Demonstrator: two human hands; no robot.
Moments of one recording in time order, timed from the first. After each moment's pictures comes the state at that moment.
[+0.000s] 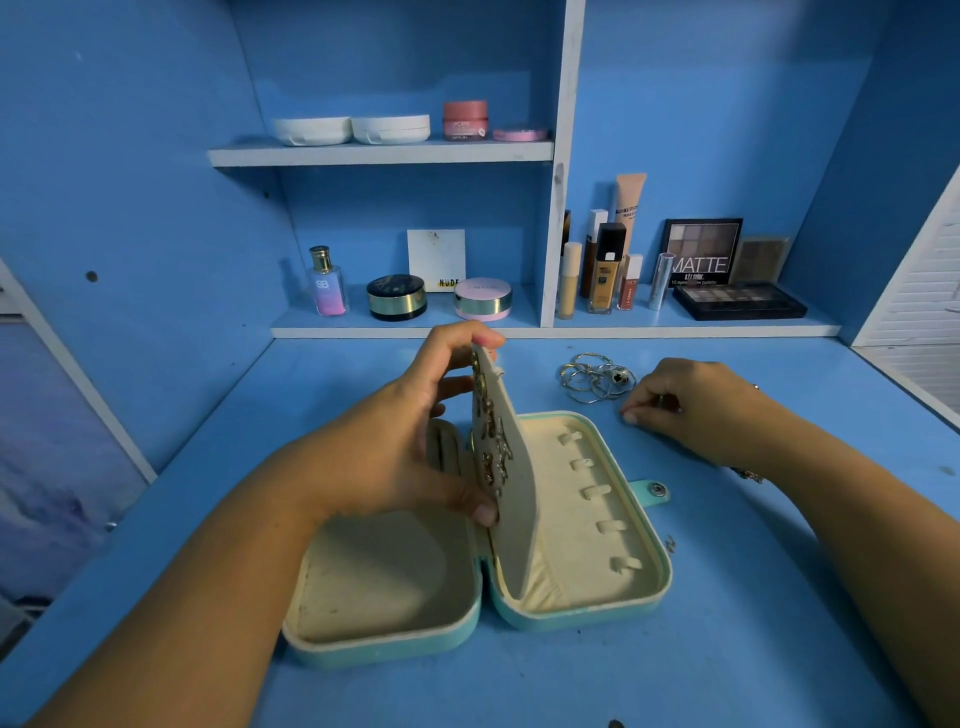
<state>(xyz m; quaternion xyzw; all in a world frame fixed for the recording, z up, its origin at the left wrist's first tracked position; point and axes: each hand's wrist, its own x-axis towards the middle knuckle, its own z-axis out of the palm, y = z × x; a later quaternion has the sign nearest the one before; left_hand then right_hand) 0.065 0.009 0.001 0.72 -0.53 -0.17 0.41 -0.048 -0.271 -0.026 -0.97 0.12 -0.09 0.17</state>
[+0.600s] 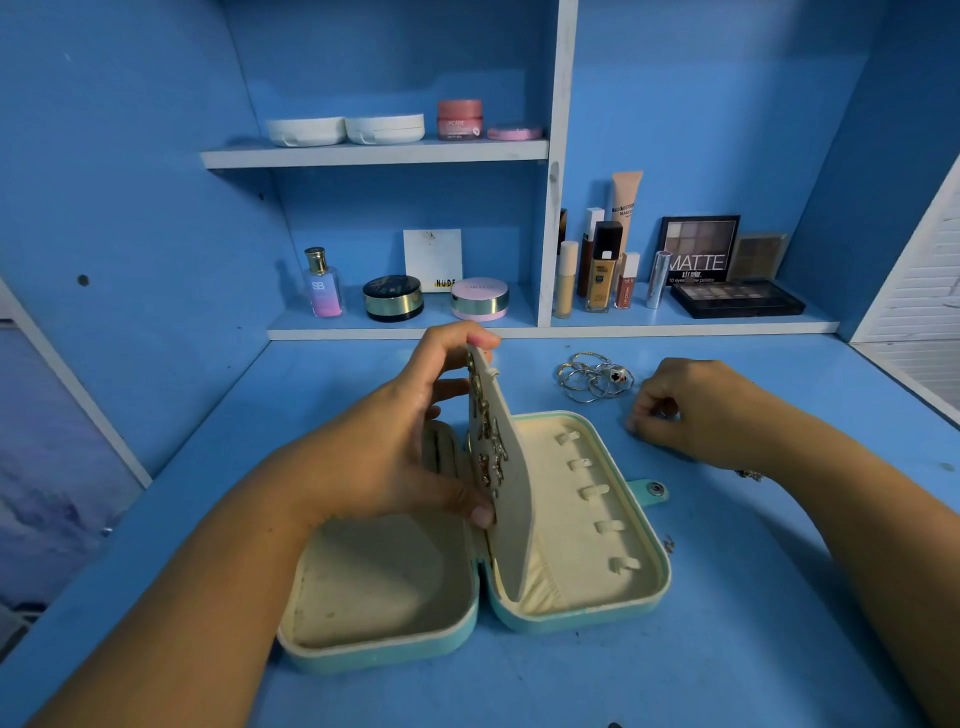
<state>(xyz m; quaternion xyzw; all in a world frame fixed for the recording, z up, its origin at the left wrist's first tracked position) 0.066 0.009 0.001 0.72 -0.52 -0.18 0.42 -0.053 -0.266 -0.020 -0.98 0.12 -0.08 0.14</state>
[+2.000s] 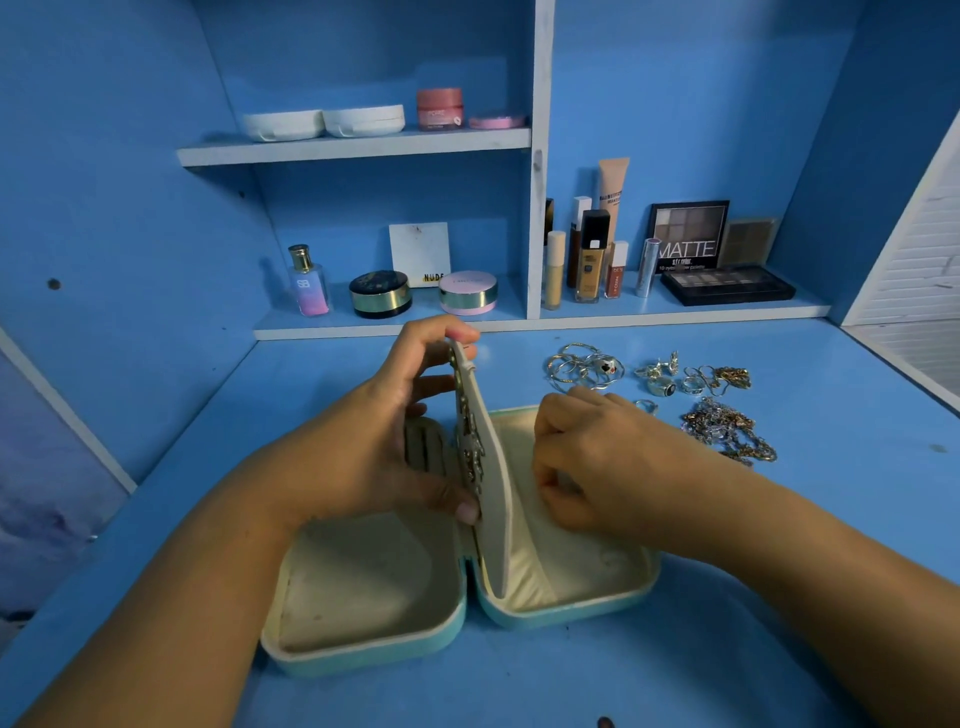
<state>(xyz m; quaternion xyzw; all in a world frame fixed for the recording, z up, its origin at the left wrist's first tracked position) 0.068 0.010 -0.002 0.74 -0.53 -0.15 0.39 -0.063 -0.177 -0.020 -0.98 -0.11 -0.15 0.05</state>
